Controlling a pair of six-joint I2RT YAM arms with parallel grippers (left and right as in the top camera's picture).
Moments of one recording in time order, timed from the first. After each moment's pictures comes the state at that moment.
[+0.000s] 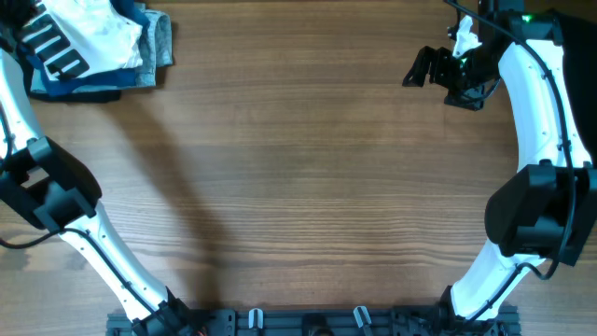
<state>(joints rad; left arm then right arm) 0.51 2.43 2.39 -0.47 0.15 -0.32 -0.06 1.99 1.88 -1.27 -0.33 0.21</state>
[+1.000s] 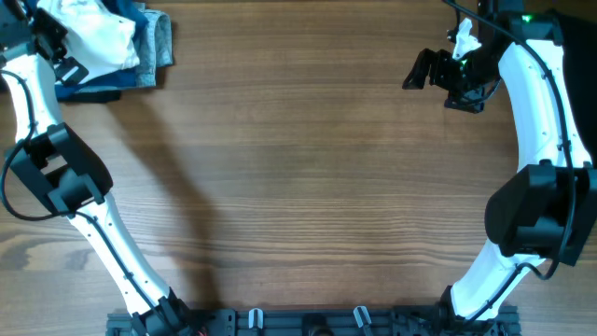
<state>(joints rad) 0.46 2.60 2.41 -0.43 0.07 -0.37 -0.06 1.99 1.88 -1.30 -0.33 0.20</state>
